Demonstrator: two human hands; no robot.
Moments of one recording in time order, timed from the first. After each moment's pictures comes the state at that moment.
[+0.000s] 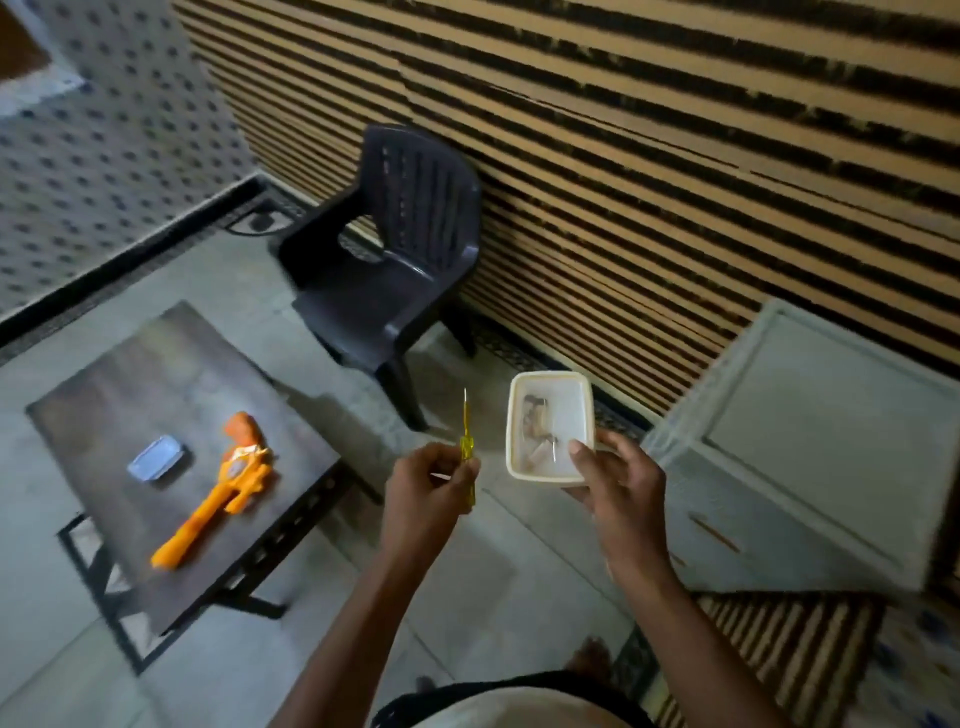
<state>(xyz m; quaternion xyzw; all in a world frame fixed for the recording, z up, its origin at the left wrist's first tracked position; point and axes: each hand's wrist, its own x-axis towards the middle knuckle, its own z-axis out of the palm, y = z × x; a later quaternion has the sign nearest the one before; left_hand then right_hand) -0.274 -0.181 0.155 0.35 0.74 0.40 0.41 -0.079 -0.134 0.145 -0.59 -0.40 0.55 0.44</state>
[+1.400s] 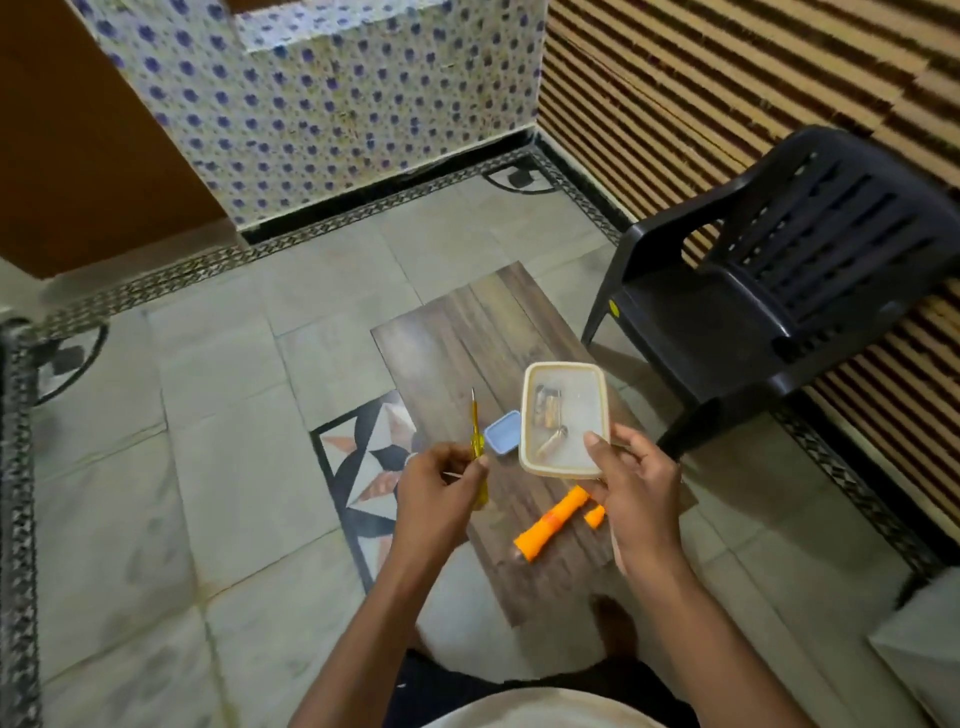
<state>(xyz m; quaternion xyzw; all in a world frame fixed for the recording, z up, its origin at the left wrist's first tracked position) -0.952 -0.398 0.128 0.16 0.80 0.47 0.33 -0.800 -0.283 0.130 -0.54 -0.44 0.64 0.33</state>
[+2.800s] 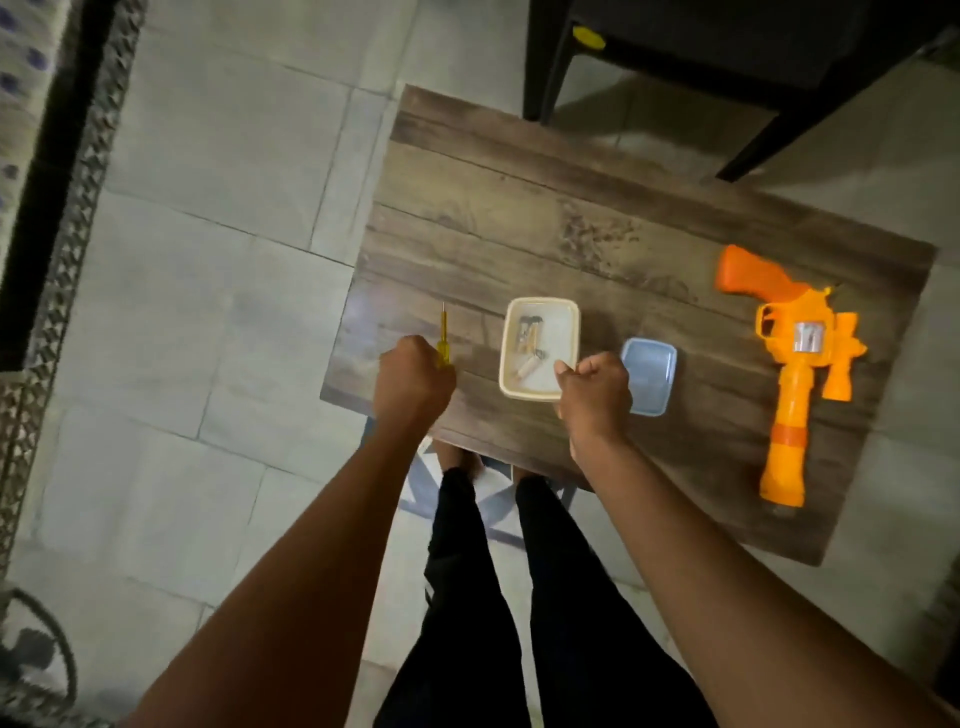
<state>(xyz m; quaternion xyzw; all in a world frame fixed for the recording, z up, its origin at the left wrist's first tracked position) -1.316 -0.123 -0.183 0.47 0.79 -0.06 0.39 -1.136 -0.167 -0.199 -0.86 -0.14 0.44 0.22</state>
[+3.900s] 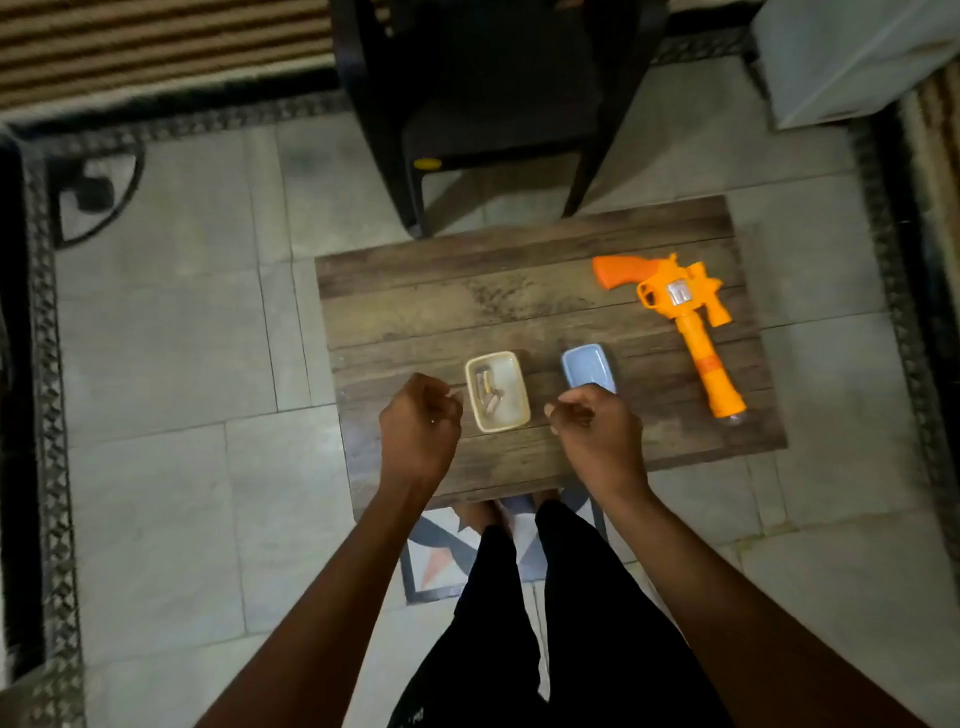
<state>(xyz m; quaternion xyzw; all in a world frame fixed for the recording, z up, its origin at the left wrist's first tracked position) -1.307 -0.090 -0.071 0.64 0.63 0.07 0.44 -1.149 -0.205 -0.070 -0.86 -0.16 0.35 0.32</state>
